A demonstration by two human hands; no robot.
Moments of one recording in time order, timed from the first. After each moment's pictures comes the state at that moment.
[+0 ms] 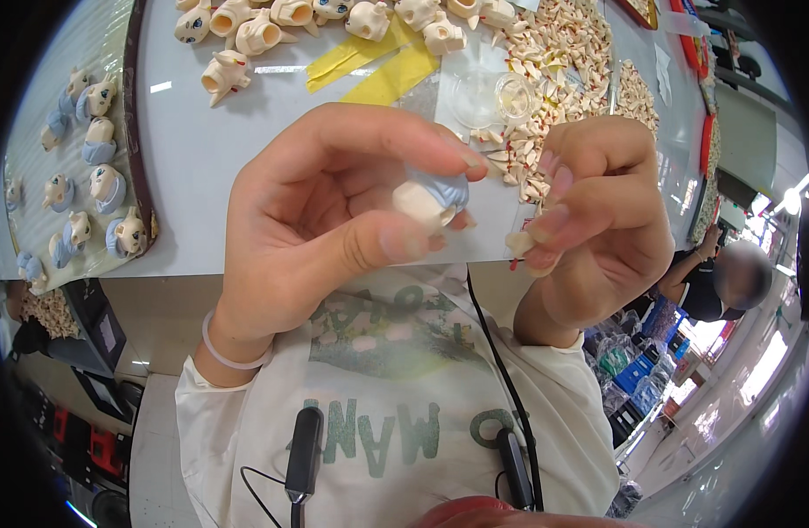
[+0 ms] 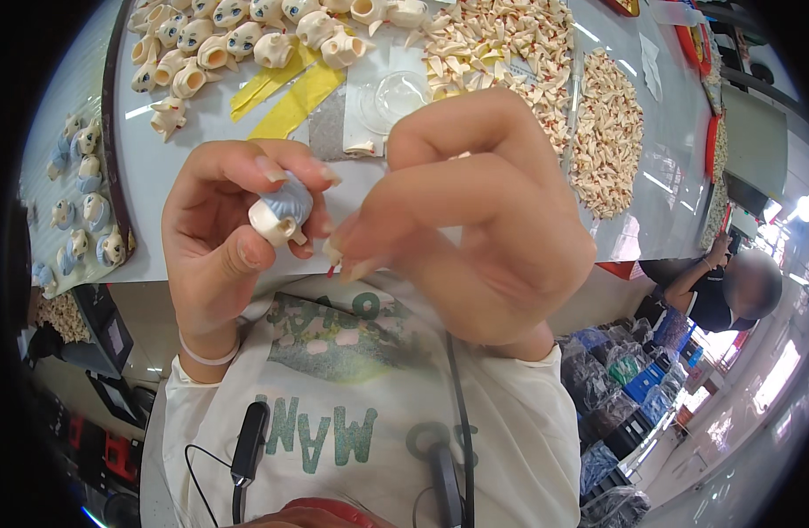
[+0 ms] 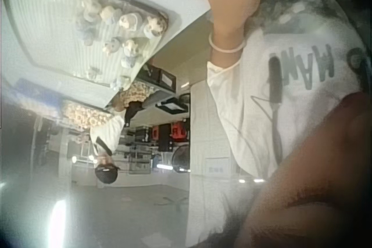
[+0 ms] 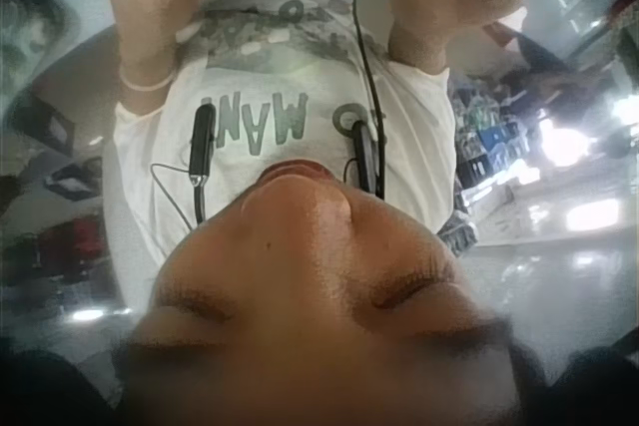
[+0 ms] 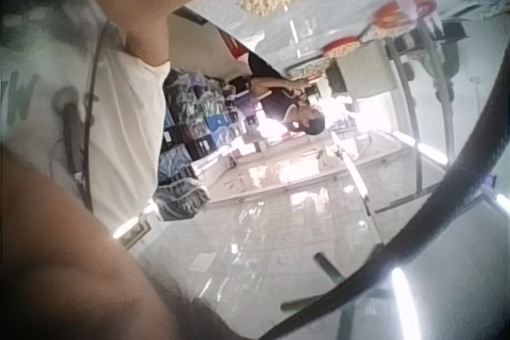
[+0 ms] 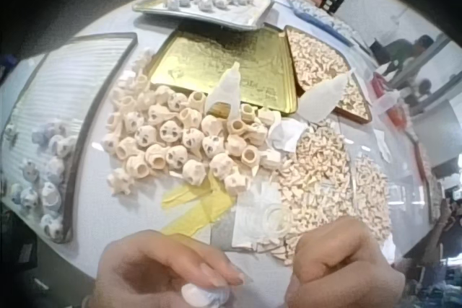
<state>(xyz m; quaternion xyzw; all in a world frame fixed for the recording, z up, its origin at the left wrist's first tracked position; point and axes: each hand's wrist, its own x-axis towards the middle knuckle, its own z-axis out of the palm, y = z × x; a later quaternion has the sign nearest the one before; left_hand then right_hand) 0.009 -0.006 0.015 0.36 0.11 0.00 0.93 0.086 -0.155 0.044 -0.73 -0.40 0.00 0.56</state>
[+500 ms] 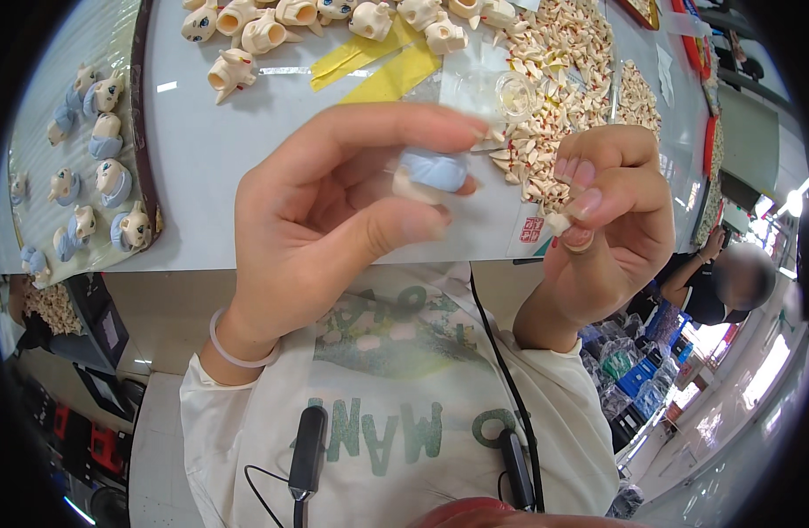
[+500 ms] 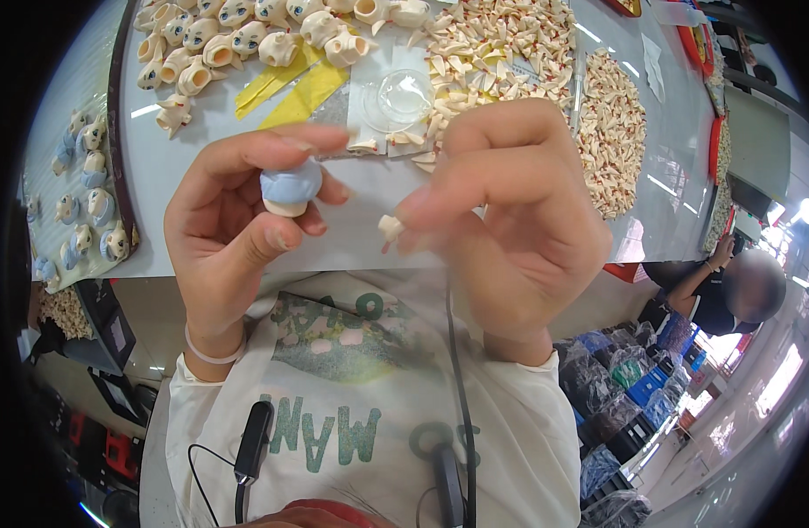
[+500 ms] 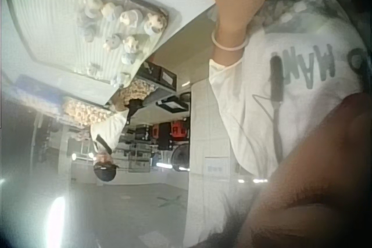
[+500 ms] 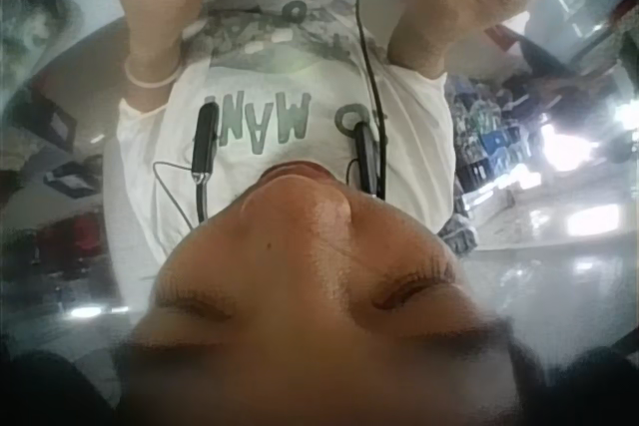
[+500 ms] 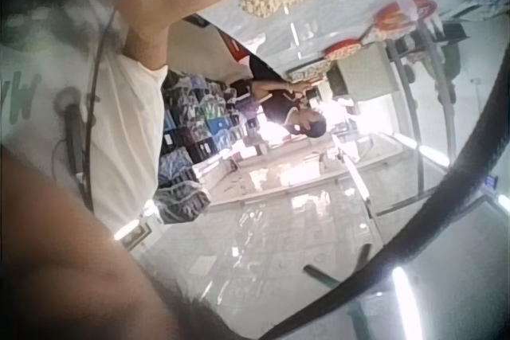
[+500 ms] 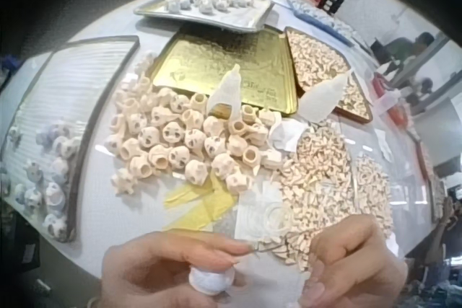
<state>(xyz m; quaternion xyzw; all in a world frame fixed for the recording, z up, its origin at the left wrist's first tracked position) 0.009 -0.011 0.008 0.45 0.05 0.07 0.89 0.082 -0.168 0.043 -0.73 -0.32 0.01 0.60</state>
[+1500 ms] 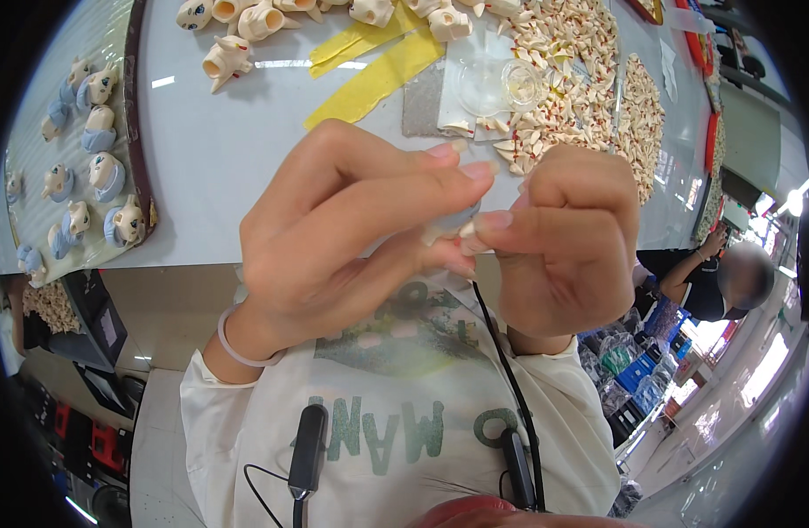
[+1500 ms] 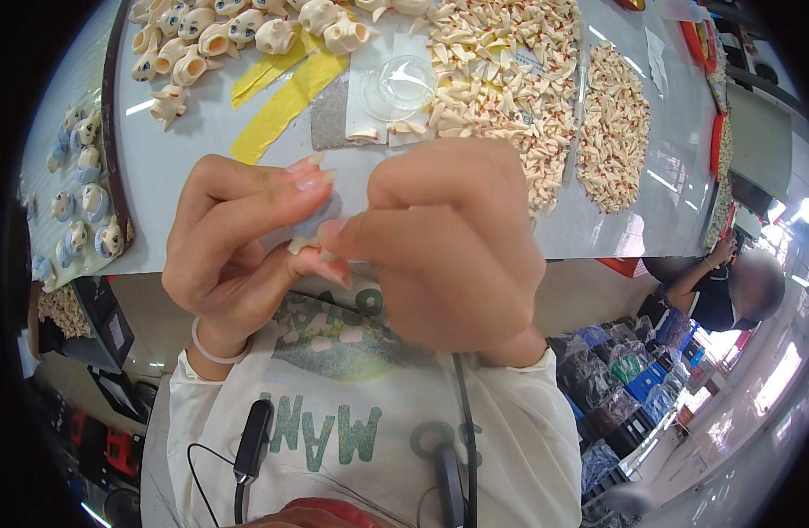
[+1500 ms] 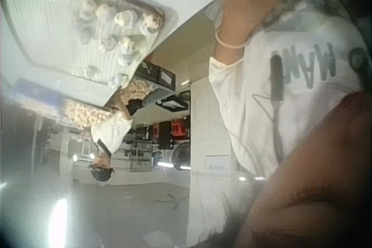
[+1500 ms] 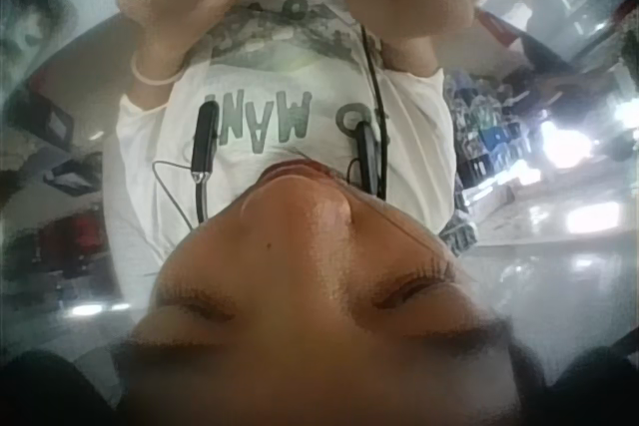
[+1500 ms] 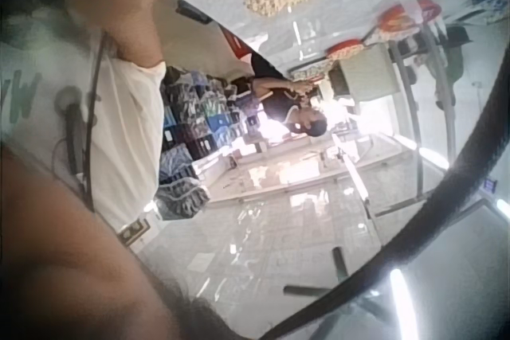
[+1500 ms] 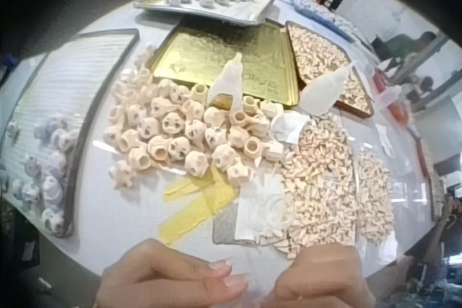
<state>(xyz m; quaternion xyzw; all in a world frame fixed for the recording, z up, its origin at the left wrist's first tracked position) 0.001 -0.009 0.002 0.73 -0.08 0.23 0.64 0.063 -0.150 0.036 -0.78 -0.42 -0.10 0.45</state>
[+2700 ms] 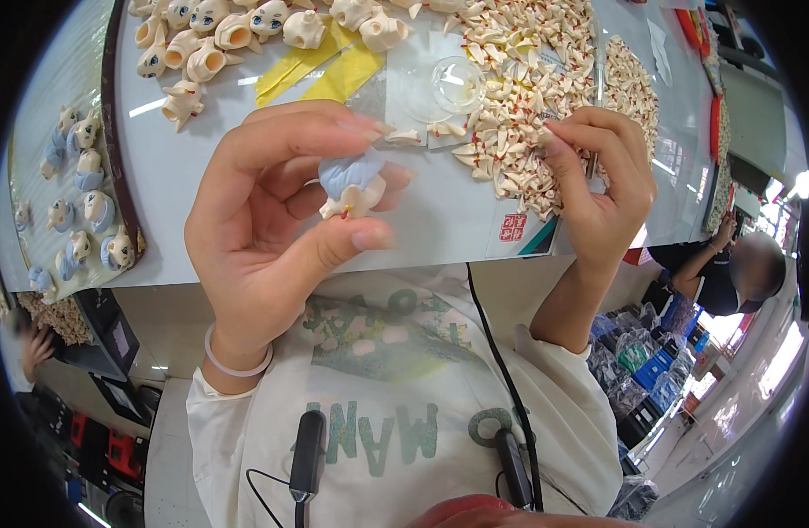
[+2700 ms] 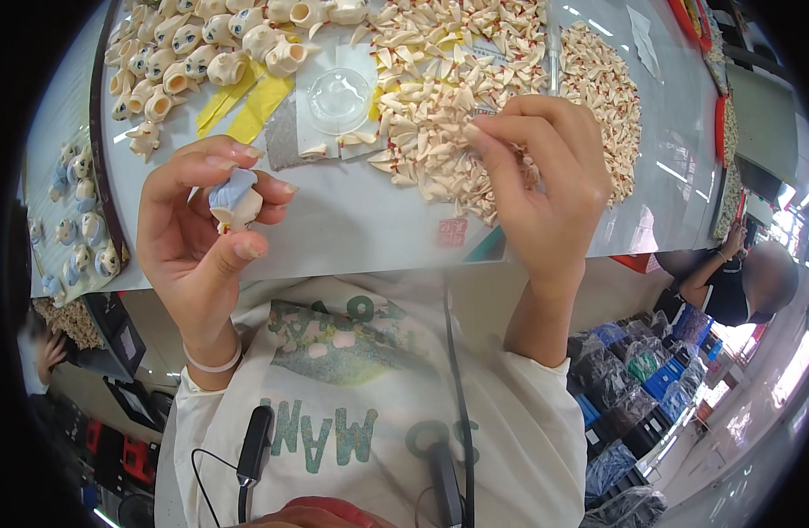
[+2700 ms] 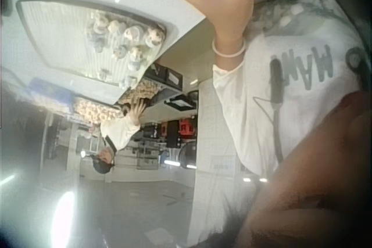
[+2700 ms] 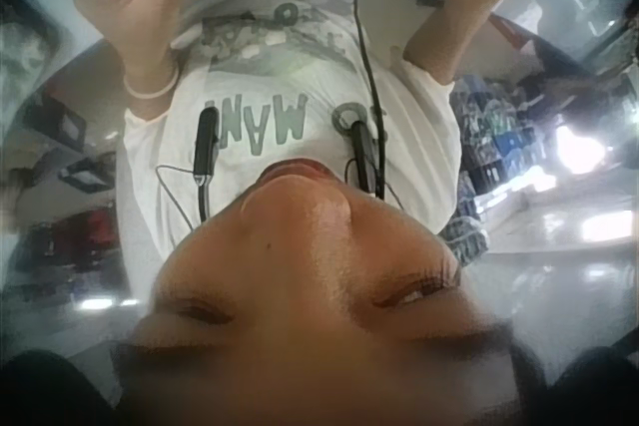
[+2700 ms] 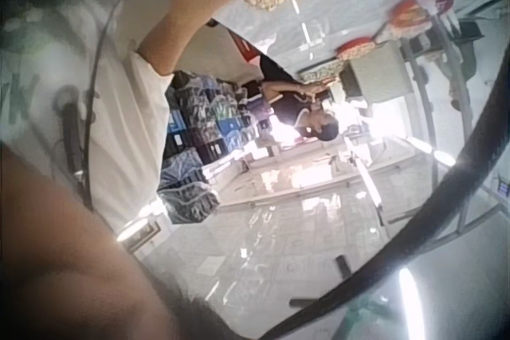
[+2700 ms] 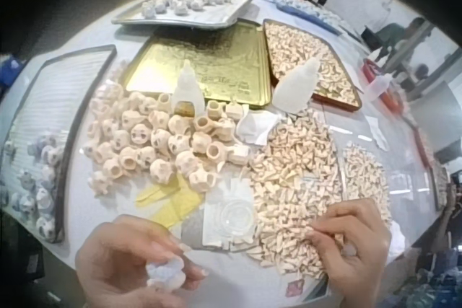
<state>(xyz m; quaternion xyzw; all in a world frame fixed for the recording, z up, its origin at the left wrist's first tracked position) 0.007 -0.014 0.000 0.60 0.04 0.14 0.79 0.114 -0.224 0.026 -0.90 -0.32 -0.11 0.27</state>
